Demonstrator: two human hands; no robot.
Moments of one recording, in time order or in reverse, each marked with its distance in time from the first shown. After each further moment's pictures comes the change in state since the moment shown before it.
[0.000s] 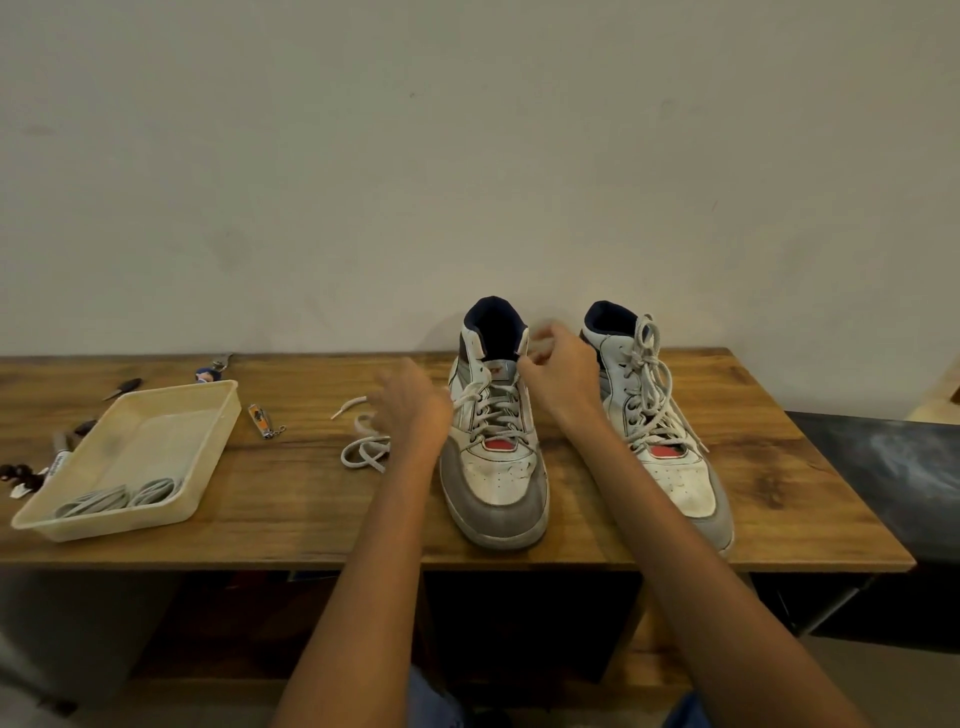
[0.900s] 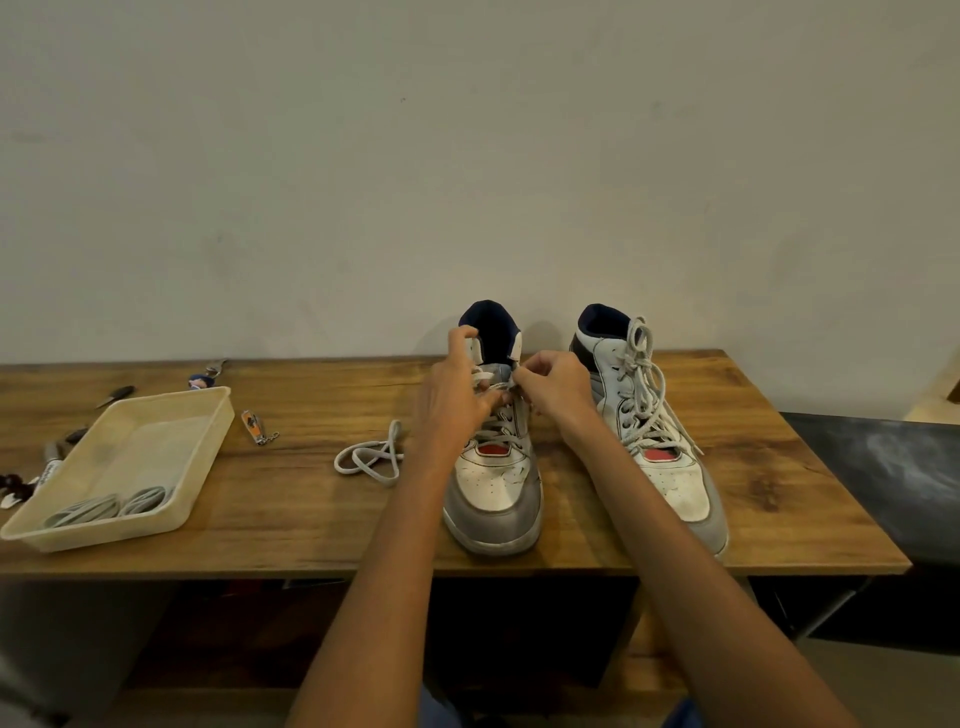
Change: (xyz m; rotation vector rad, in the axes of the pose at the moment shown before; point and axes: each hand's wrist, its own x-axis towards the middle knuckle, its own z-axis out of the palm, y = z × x) left_hand -0.011 0.017 0.015 -0.059 -0.017 0.554; right_hand 0.007 0.019 0.007 0.129 -0.145 0.161
